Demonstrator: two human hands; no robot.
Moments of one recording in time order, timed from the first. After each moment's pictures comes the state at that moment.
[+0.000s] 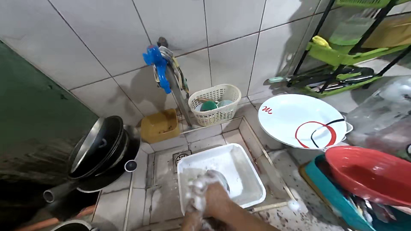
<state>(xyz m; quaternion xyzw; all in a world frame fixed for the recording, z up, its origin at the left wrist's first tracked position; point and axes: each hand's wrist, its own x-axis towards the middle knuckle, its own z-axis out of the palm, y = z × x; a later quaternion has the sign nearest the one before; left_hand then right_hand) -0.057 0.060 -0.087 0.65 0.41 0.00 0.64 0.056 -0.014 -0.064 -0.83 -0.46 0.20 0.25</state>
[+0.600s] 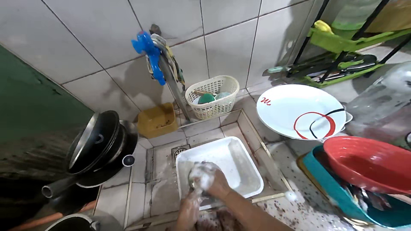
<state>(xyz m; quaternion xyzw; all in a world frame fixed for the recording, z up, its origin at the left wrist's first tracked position) -0.038 0.064 -0.103 0.48 0.40 0.14 0.77 0.074 -0.010 -0.122 -0.81 -0.42 0.04 0.40</state>
